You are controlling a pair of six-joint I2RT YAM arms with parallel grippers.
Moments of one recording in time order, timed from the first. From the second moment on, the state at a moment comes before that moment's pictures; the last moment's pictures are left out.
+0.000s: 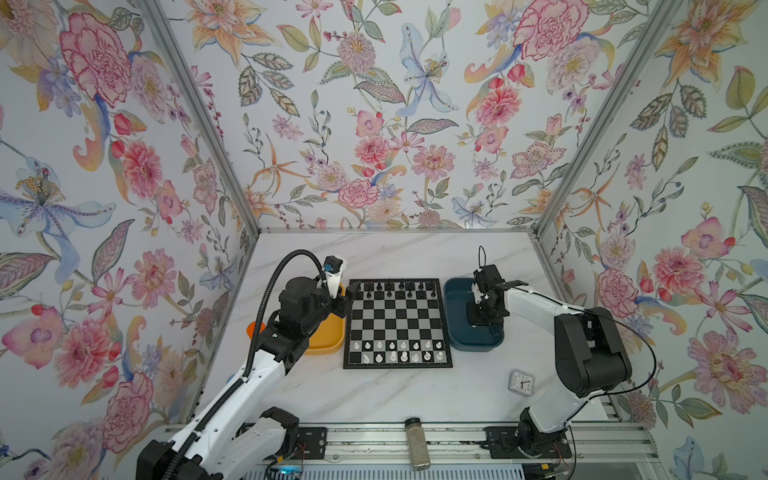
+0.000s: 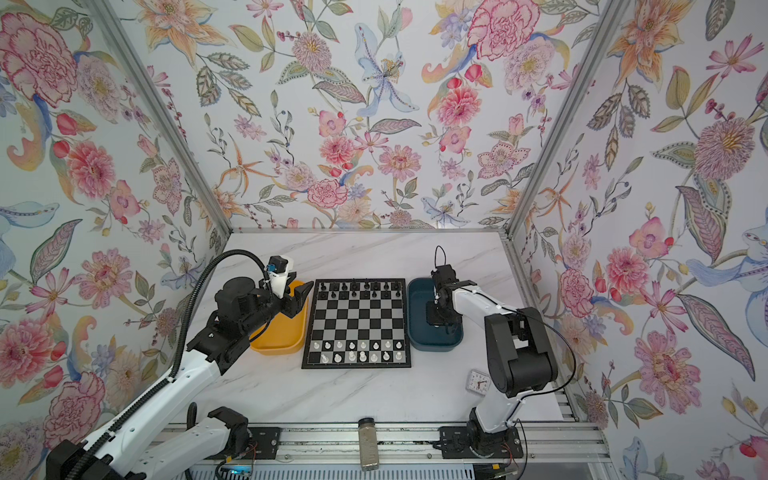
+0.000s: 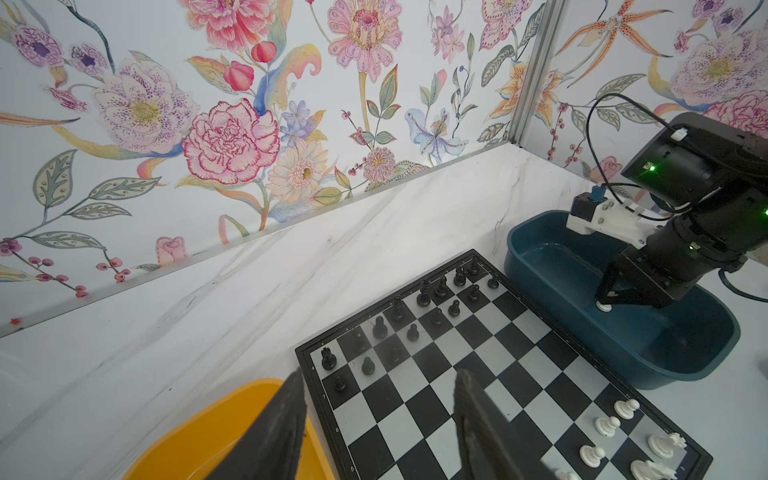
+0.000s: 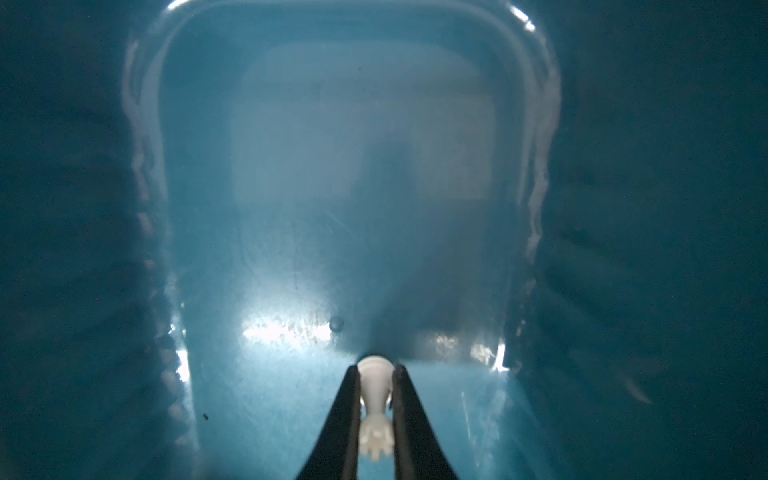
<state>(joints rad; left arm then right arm) -0.41 0.98 0.73 -0.03 0.13 0.06 0.26 1.70 1.03 -0.63 0.01 0.22</state>
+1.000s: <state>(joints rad) -0.40 0.99 0.74 -0.03 0.15 0.07 0.33 1.68 1.14 -0.76 0.02 0.21</state>
